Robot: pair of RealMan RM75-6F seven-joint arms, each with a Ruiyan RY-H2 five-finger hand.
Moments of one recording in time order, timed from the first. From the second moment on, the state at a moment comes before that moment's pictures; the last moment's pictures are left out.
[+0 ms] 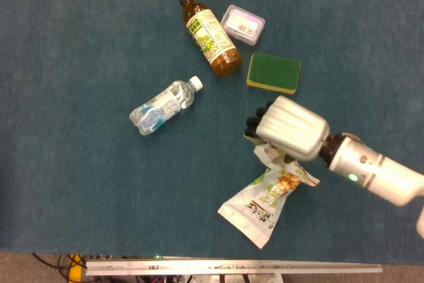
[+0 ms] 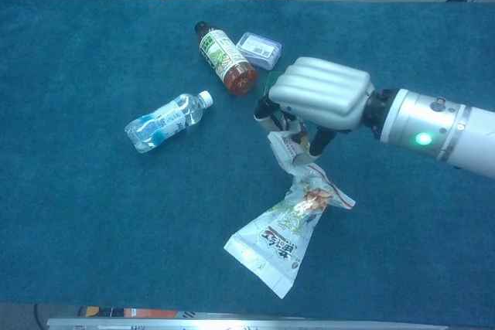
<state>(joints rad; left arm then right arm) 0.02 -0.98 0.06 -1.65 1.55 1.48 -0.06 0.83 -1.34 -0.06 -1.75 -1.58 0.95 -0.26</state>
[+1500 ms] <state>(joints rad) -0.01 -0.98 0.06 -1.68 1.56 1.45 -0.02 0.76 -1.29 -0.05 -1.77 -1.60 0.95 -0.30</state>
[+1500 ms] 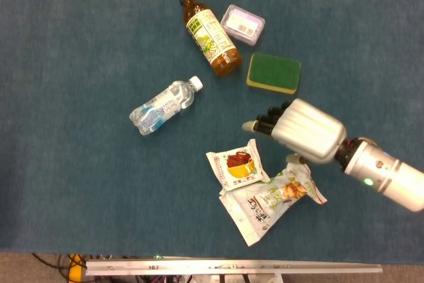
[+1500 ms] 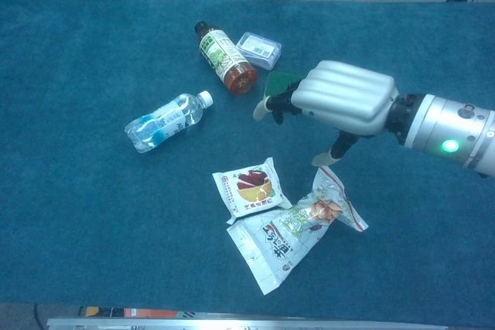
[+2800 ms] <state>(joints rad) -0.44 -1.08 -0.06 -1.79 1.42 0.95 0.10 0.53 -1.09 0.06 -1.83 -1.38 1.19 -0.41</state>
